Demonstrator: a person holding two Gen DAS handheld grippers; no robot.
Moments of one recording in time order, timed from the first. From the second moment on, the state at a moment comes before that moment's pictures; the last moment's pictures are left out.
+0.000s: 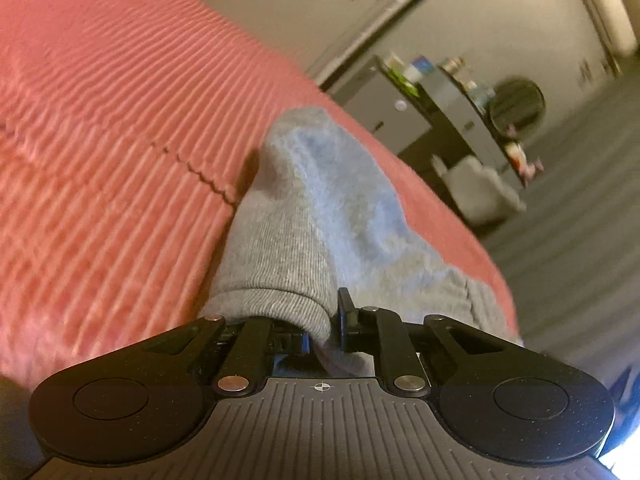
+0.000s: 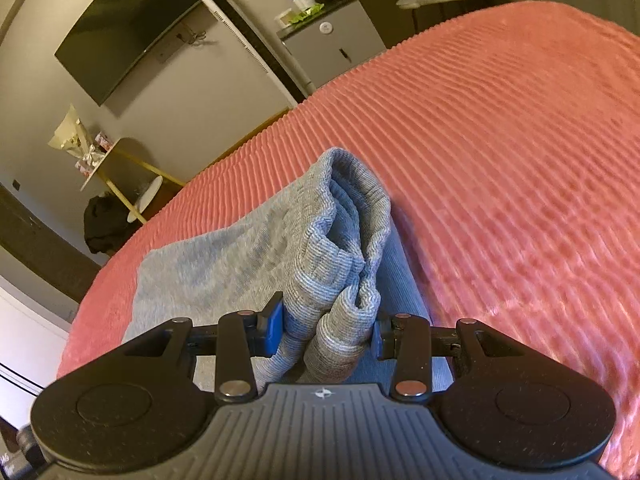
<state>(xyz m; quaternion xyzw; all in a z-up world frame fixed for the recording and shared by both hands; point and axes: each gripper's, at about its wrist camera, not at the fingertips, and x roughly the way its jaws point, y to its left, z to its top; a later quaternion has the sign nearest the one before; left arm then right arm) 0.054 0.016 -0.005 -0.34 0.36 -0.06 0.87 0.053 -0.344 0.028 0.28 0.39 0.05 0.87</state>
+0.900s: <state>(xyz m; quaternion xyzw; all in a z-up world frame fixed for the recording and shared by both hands) 0.127 0.054 -0.003 -0.26 0.44 -0.10 0.85 0.121 -0.383 -0.025 0.25 0.46 0.15 0.84</state>
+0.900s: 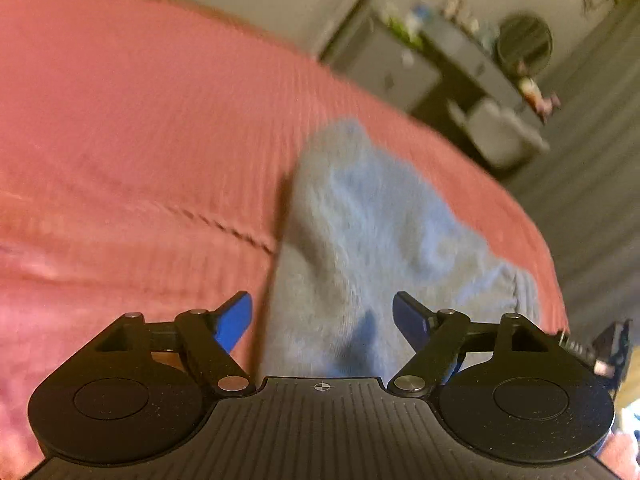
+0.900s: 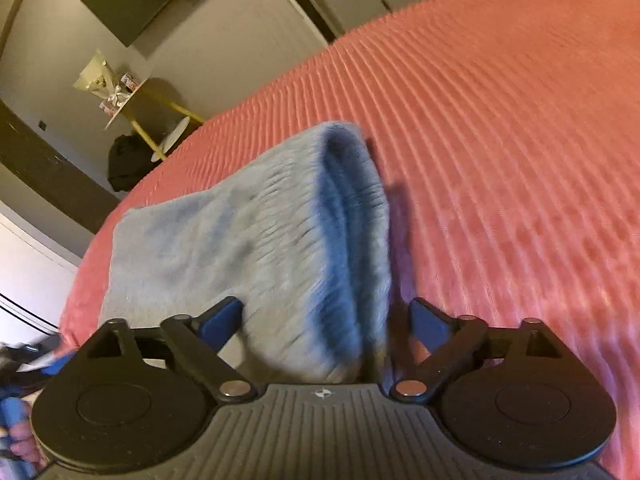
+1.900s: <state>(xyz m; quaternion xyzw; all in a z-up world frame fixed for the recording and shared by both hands) 0.206 0.042 0.020 -0.22 0.38 0.02 0.90 0.223 -0.360 0.053 0.24 0.44 0.12 0.86</state>
